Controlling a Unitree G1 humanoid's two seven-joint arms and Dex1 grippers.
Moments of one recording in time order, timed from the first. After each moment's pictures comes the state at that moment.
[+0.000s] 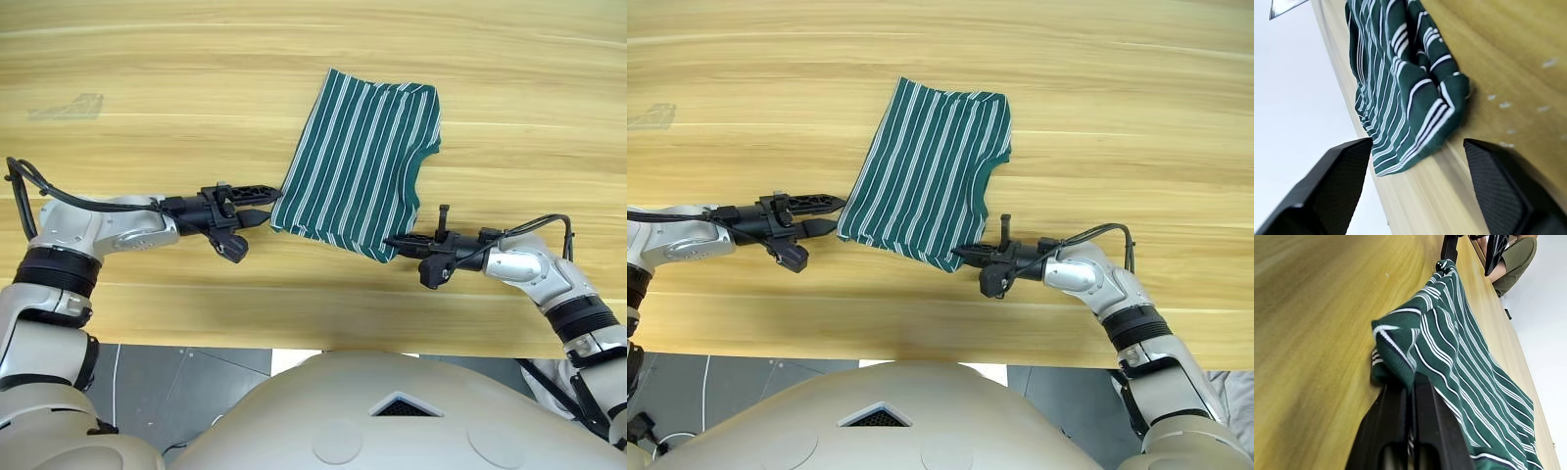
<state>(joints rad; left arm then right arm) -0.37 0.92 -0.50 0.49 1.18 -1.09 0.20 -0.11 -0.67 0.48 0.36 -0.38 -0.92 0.57</state>
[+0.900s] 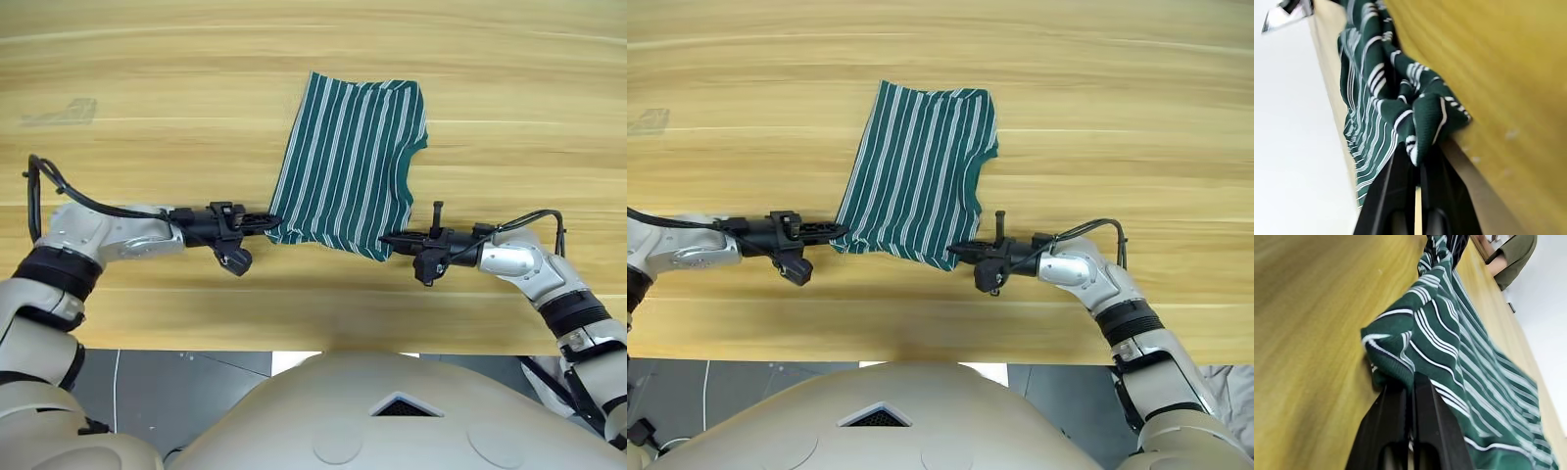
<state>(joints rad) -0.32 1.03 -0.70 0.41 0.78 -1.03 0.01 -0.12 -0.64 0.51 0.37 -0.26 -0.86 0.66</state>
